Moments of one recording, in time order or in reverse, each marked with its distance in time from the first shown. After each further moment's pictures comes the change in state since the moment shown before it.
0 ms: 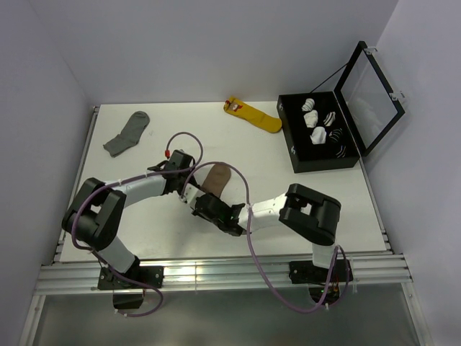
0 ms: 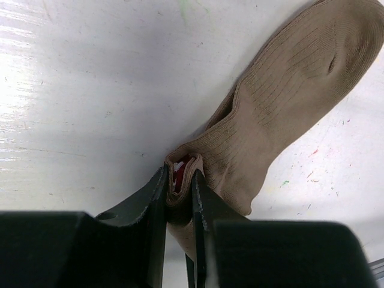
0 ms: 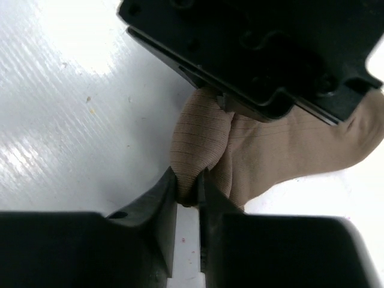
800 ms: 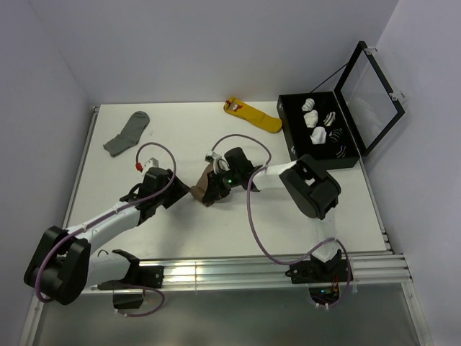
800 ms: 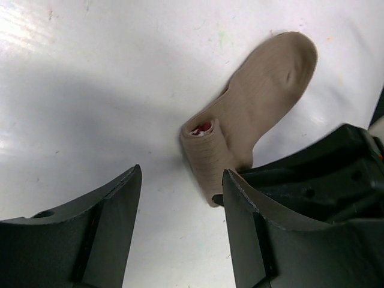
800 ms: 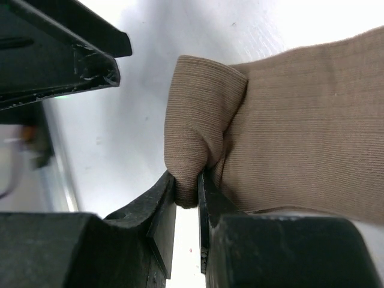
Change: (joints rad) left arm 0.061 -0.434 -0.349 0.173 -0.112 -0.108; right arm -0.462 0.127 0.152 -0.087 -1.108 0.426
